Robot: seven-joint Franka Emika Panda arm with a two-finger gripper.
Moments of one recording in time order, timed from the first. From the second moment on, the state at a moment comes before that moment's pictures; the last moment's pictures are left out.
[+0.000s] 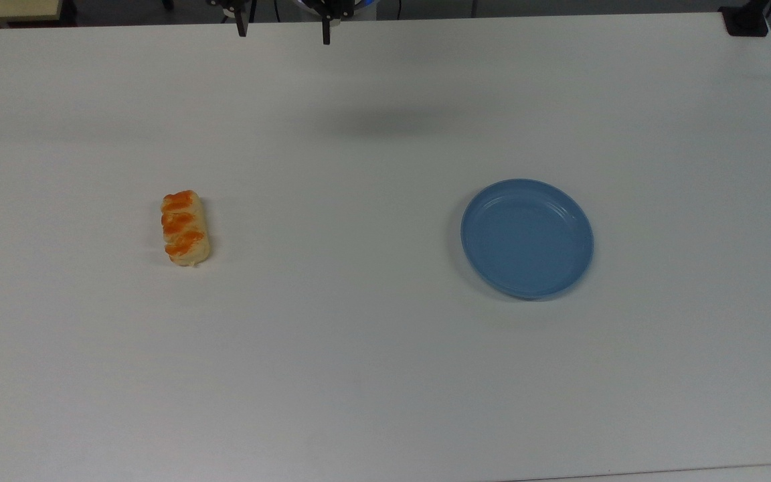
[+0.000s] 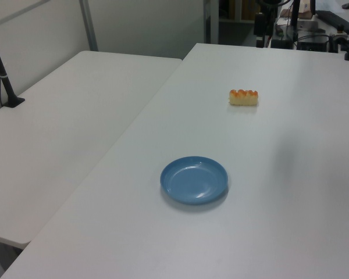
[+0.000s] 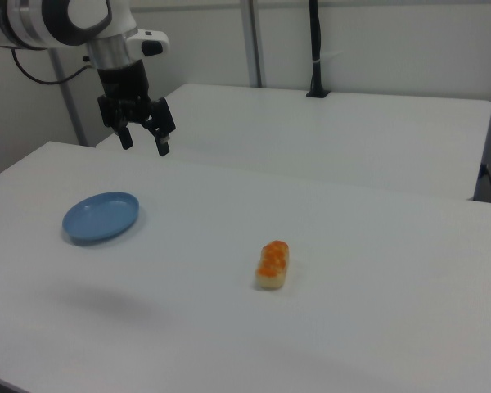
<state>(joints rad) -0.01 0.02 0.04 -1.58 -0.06 1.61 0.06</state>
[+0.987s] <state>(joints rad) -0.19 0.28 0.02 -1.60 -0.10 1.95 -0.18</state>
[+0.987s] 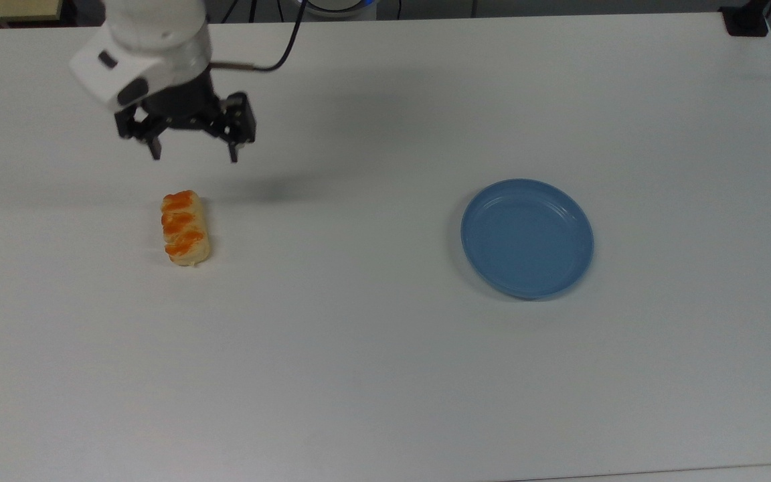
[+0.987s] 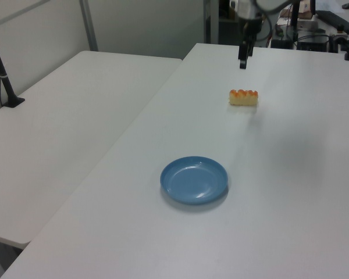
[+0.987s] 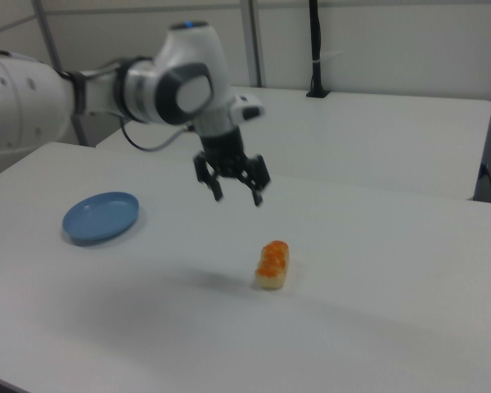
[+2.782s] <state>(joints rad) -0.07 0.46 0.08 -1.60 -0.16 2.09 -0.04</state>
